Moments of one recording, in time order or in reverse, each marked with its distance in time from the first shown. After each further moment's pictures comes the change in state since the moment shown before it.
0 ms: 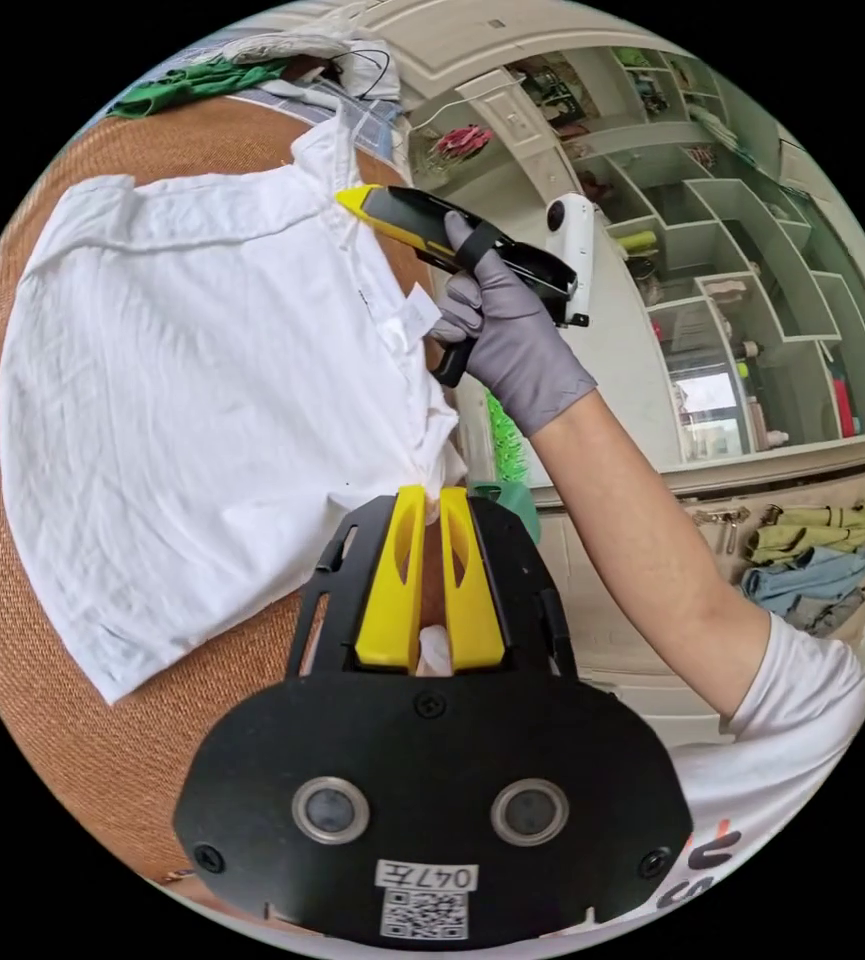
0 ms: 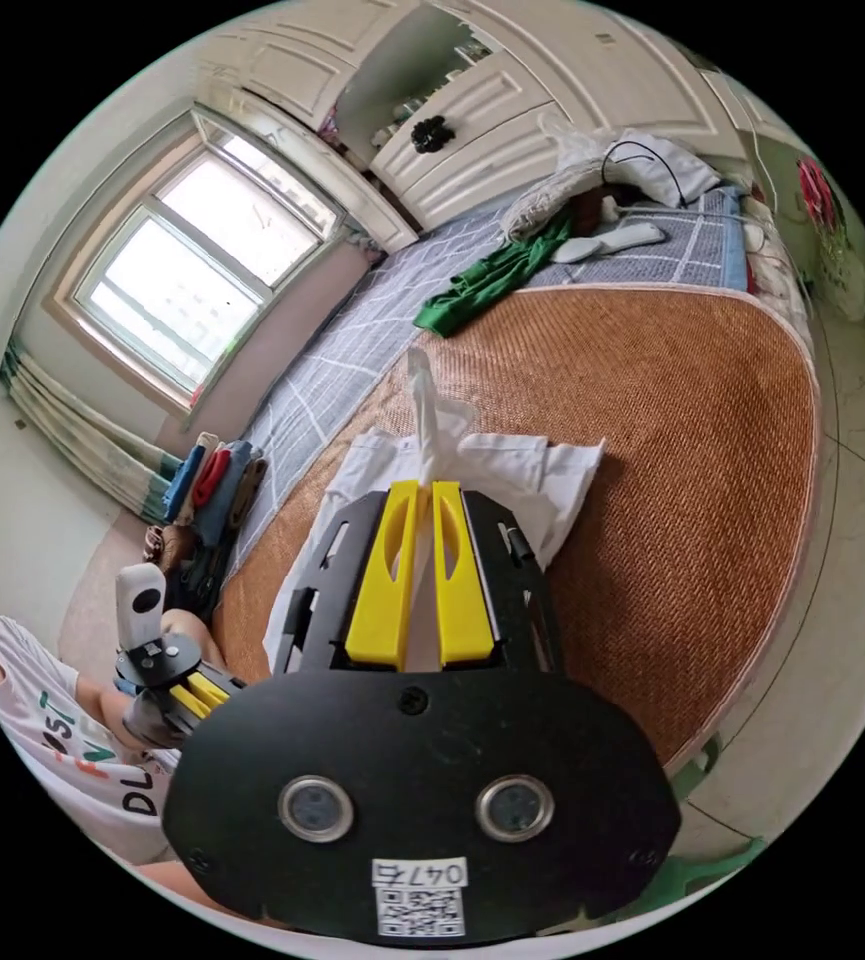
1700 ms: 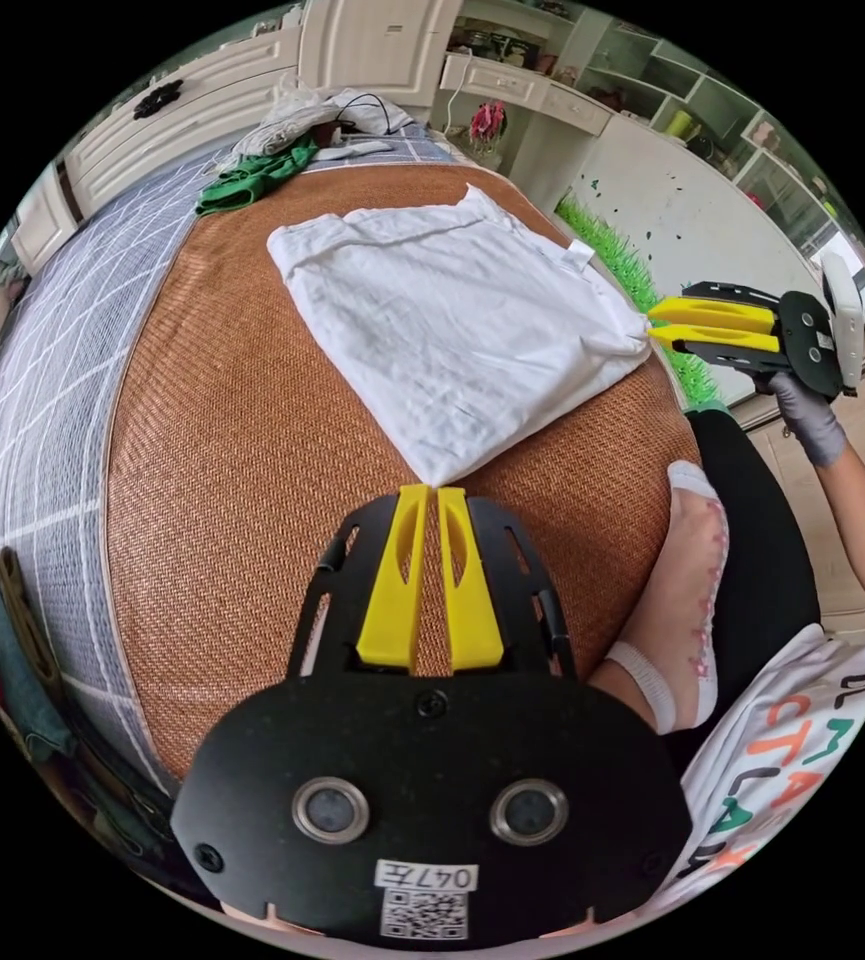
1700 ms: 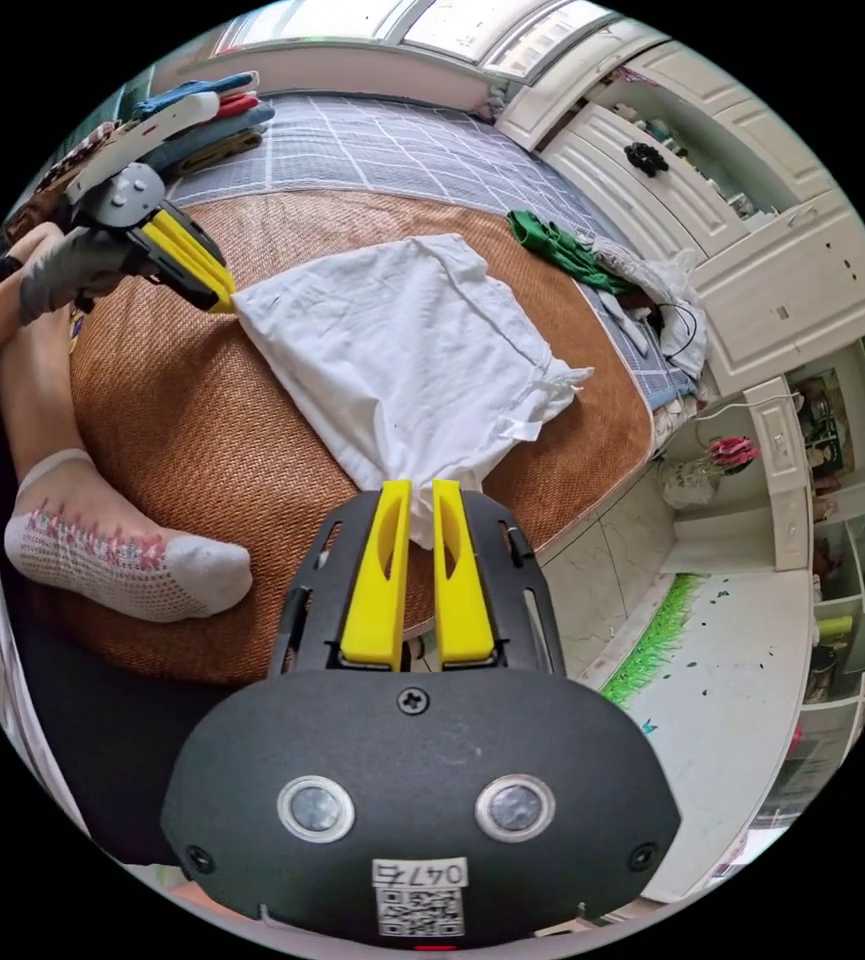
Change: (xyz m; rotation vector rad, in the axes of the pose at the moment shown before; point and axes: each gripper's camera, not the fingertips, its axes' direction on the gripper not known) left arm 0.178 0.097 -0.127 -0.016 -0.620 0.248; right arm -0.397 0.191 0.026 -0.406 0.780 -0.618
